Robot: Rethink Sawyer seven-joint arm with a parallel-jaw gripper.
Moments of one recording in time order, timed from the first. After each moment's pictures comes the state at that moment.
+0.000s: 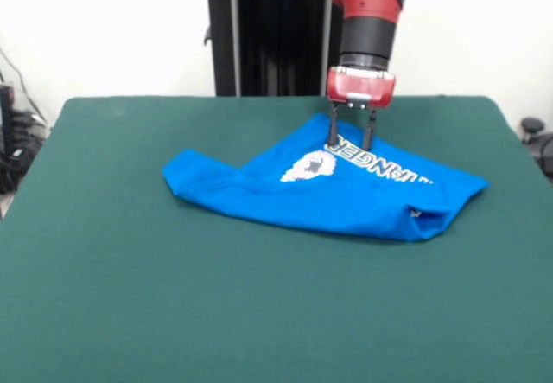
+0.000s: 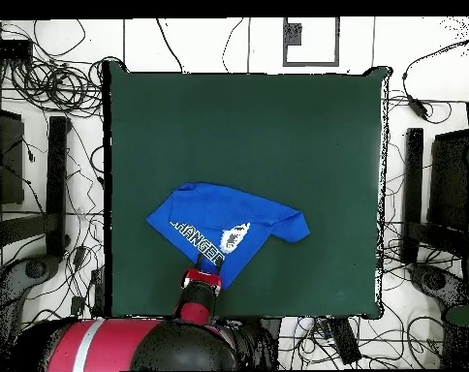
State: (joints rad) arm 0.15 -0.23 -0.18 2.24 0.05 -0.98 2.08
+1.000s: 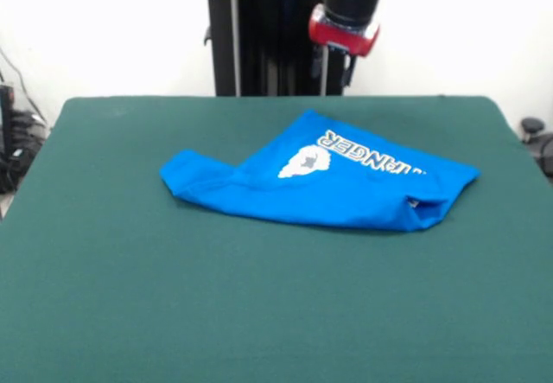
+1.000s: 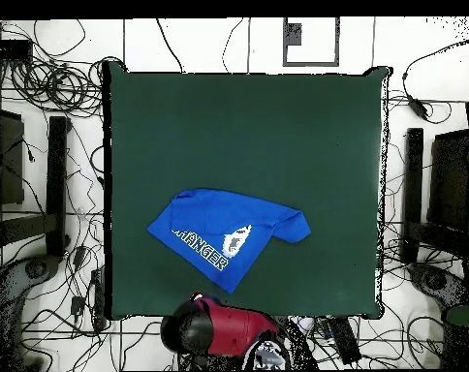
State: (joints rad) arm 0.01 -0.62 -0.16 2.24 -0.06 0.13 2.08
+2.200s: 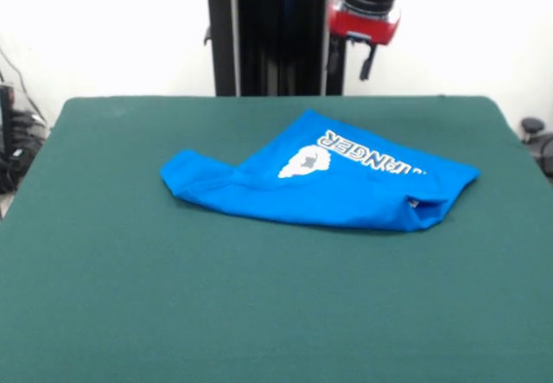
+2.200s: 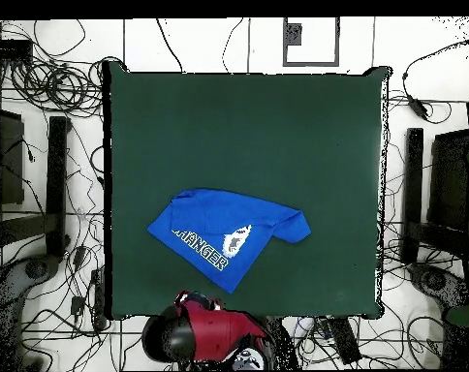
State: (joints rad) arm 0.09 -0.68 -0.16 2.24 -0.12 0.08 2.08
